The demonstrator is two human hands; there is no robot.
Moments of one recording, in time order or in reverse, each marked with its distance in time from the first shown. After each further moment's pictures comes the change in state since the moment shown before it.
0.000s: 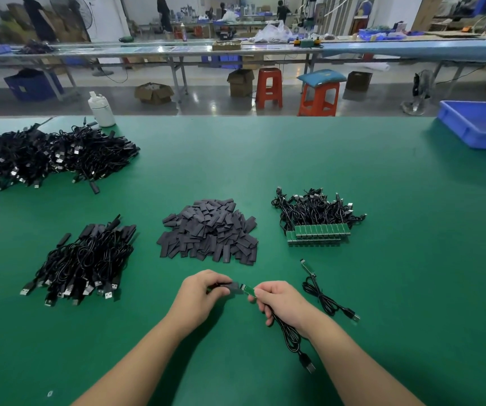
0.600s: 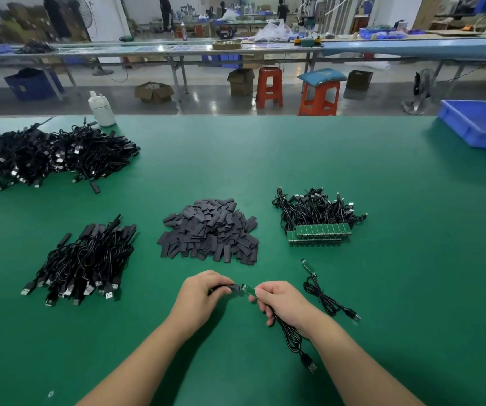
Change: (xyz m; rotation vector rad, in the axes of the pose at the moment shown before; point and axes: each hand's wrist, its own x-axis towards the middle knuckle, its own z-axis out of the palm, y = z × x) left_hand -0.004 0.004 0.000 0.038 0.030 0.061; right_hand -0.001 0.000 0.000 -0.009 0.001 -0.009
